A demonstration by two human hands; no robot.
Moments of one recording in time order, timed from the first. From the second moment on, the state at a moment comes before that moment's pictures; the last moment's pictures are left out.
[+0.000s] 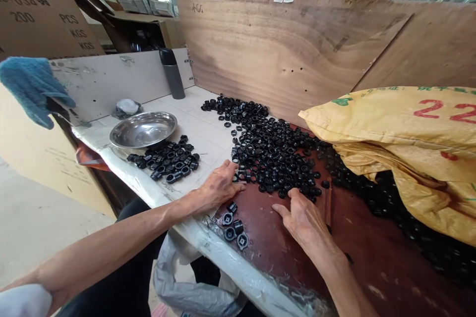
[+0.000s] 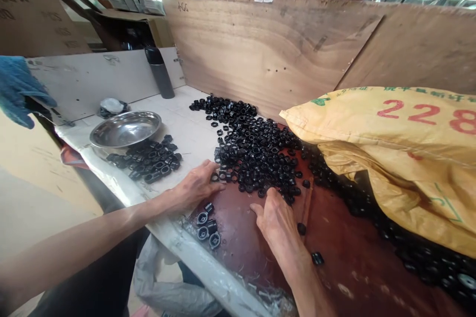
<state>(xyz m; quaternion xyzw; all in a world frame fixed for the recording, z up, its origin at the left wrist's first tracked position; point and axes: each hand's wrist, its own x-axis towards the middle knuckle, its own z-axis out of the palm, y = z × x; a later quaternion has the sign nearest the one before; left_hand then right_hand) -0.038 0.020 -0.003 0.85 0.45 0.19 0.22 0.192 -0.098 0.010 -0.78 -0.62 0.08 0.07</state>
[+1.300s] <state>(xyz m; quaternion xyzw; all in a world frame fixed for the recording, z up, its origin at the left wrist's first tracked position) -0.016 0.001 -0.003 0.75 0.28 0.35 0.49 0.170 -0.095 0.017 -0.65 -0.53 0.32 0.43</state>
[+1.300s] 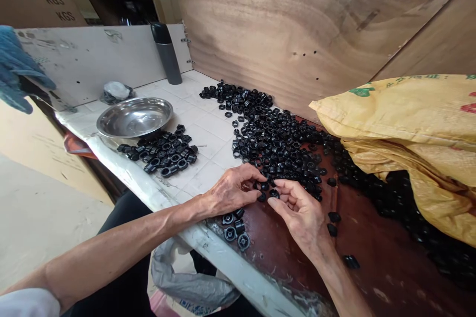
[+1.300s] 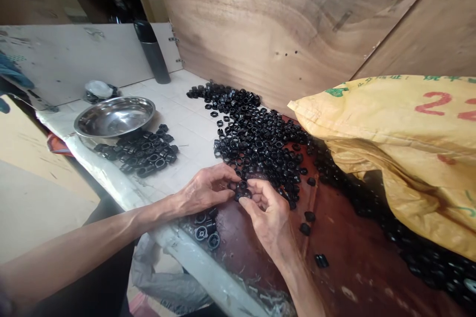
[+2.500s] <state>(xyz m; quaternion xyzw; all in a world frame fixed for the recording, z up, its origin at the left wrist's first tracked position) -0.021 -0.001 0.004 0.79 0.12 0.40 0.44 0.161 -0.101 0.017 -0.59 -0.63 0.16 0.47</state>
